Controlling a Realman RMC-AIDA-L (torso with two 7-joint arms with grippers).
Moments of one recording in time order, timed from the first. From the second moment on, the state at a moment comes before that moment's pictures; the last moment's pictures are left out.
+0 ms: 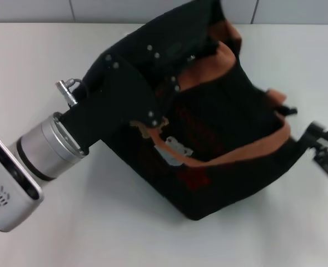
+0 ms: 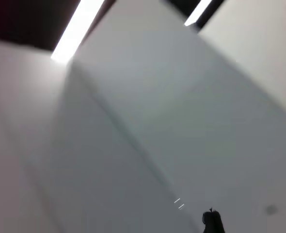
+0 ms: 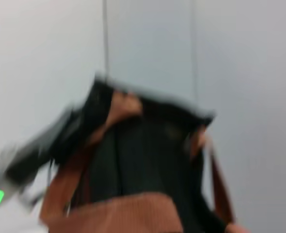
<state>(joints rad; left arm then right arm) -0.62 -2.08 0.37 -0.14 1.74 1.82 0.22 0.21 2.08 -0.54 -0.43 -1.66 -1.80 0.78</state>
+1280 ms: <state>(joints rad) -0.41 -2.08 0.22 -0.22 1.93 1.73 -0.09 0.49 2.09 -0.73 -0.31 -1.88 -1.66 0.92</state>
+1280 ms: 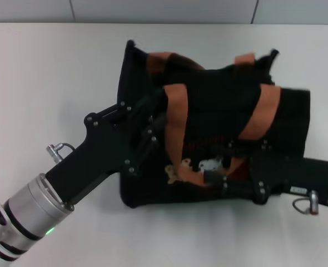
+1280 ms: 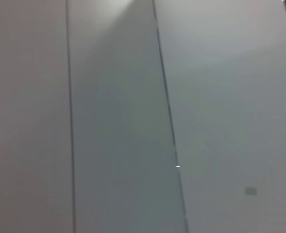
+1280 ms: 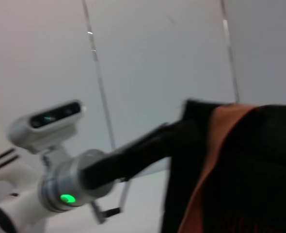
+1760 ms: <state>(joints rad) -0.39 -2.07 0.23 0.05 2.03 1.88 -0.35 0.55 2.09 -0.74 -0.28 -1.70 -1.49 0.92</state>
